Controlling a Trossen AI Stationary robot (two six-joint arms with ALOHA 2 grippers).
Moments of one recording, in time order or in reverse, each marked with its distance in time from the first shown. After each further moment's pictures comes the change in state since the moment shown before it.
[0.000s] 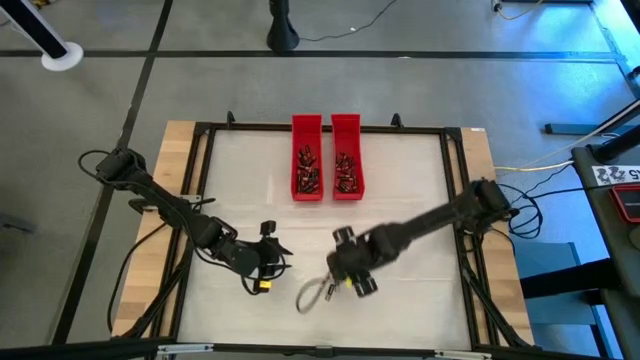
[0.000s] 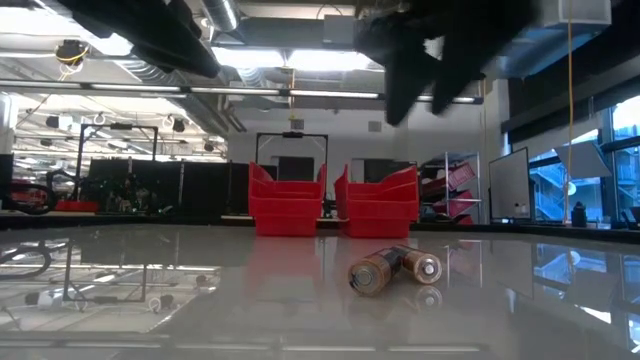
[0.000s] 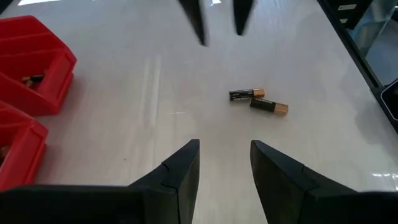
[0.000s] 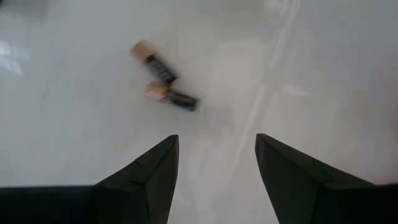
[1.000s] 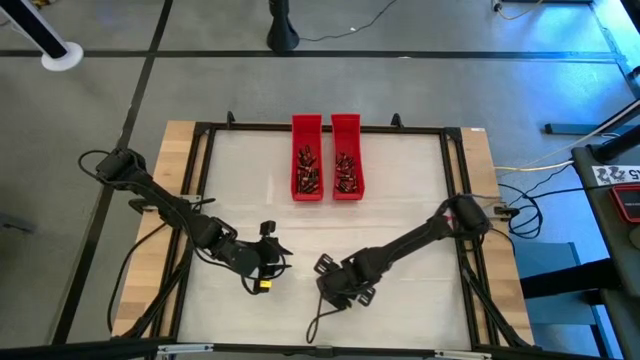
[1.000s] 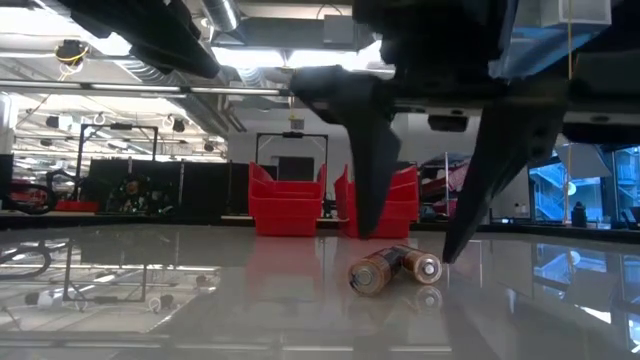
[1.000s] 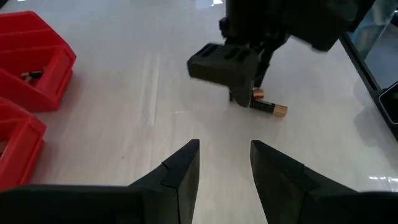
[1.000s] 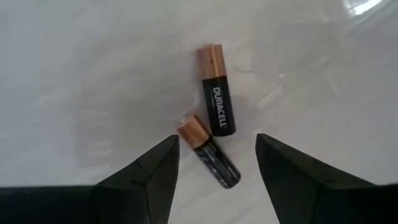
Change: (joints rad) left arm 0.000 0.000 -0.001 -0.001 -0.001 -0.023; right arm 0.067 0.219 0.000 0.186 -0.025 -0.546
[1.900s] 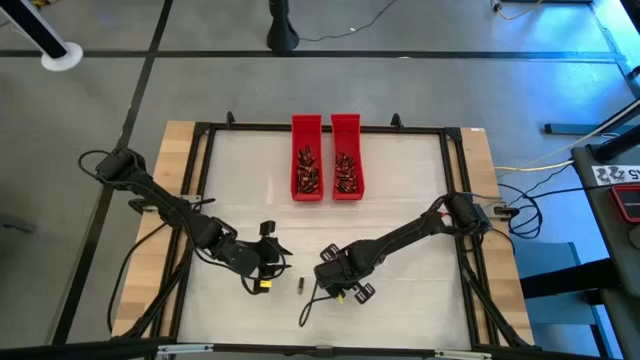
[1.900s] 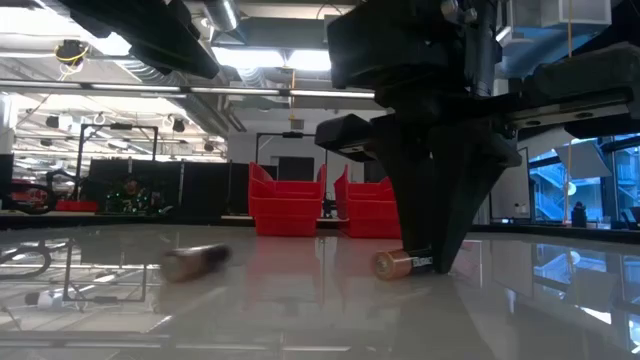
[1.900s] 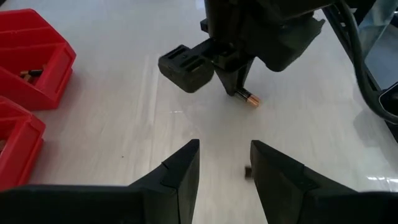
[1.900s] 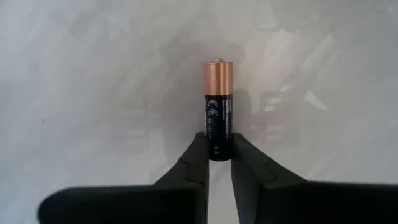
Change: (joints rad) left arm 0.000 0.000 0.000 0.000 0.000 -0.007; right arm -0.064 0.037 0.003 -0.123 -0.077 0.242
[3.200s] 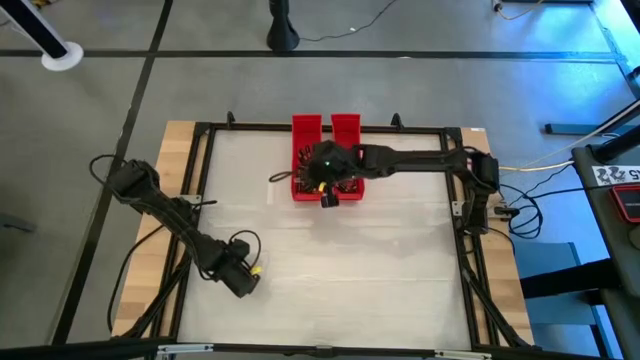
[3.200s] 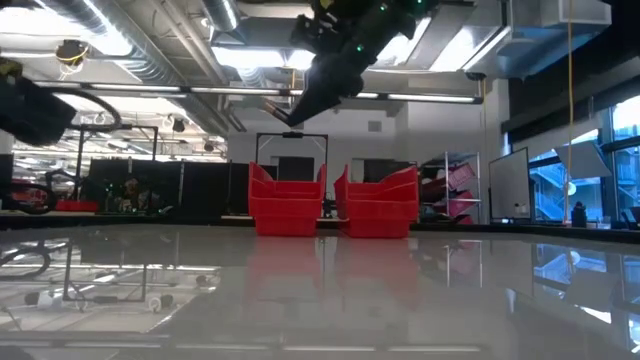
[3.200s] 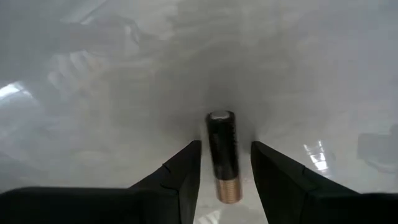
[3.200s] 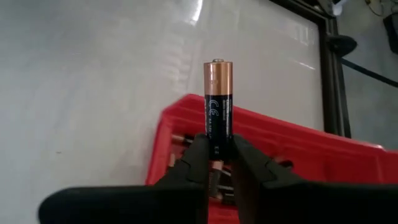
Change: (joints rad) left arm -0.135 0.188 -0.002 -0.598 0.471 -1.467; right arm -0.529 -0.278 -0.004 0.363 0.052 -0.139
